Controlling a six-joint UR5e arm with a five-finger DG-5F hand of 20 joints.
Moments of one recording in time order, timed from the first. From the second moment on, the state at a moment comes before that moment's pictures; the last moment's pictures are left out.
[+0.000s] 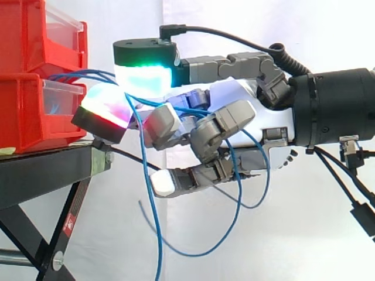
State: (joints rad) arm 0.18 -1.97 -1.70 -2.71 -1.39 0.19
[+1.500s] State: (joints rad) arm 0.19 -1.84 -1.69 -2.85 -1.26 -0.44
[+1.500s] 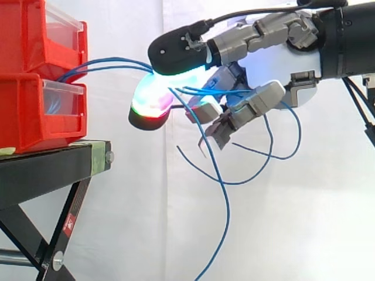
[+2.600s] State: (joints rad) arm 0.19 -1.83 -1.57 -3.11 -1.21 -0.58
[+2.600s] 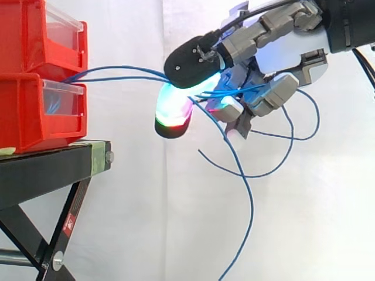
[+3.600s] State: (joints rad) arm 0.20 -1.83 -1.57 -2.93 -1.21 -0.63
